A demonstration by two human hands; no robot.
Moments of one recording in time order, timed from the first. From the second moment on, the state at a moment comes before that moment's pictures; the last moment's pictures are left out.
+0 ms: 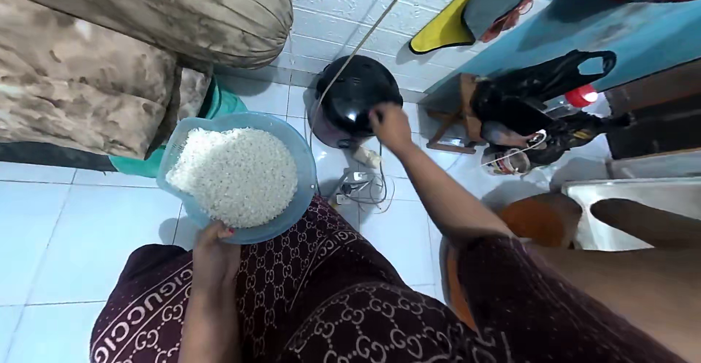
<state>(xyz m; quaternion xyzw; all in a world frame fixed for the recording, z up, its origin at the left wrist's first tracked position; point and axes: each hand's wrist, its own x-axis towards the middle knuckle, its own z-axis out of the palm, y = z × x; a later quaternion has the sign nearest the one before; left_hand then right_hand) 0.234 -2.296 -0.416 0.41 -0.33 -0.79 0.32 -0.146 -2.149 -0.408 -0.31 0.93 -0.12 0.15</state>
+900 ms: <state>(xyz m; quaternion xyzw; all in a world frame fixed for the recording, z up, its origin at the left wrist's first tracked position) 0.236 -2.321 -0.422 0.43 -0.35 -0.78 0.30 -0.250 -2.143 -0.397 0.09 0.88 -0.46 0.10</state>
